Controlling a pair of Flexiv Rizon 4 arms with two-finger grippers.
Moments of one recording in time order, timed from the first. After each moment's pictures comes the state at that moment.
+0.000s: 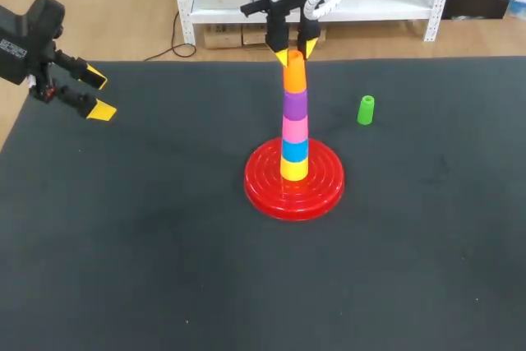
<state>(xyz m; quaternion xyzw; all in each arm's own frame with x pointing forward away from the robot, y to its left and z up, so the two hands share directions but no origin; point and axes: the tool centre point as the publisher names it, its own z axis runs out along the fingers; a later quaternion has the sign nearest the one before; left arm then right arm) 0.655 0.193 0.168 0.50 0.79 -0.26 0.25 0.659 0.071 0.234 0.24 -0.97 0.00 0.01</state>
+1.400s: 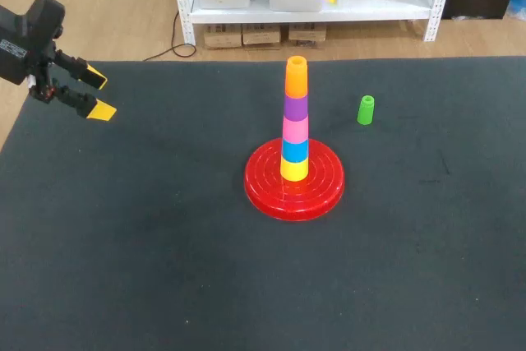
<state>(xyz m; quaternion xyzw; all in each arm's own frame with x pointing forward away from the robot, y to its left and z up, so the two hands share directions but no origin) 0.655 0.193 0.168 0.50 0.79 -0.26 0.25 0.743 -0.041 0.264 0.05 -1.00 0.01 -0.02</state>
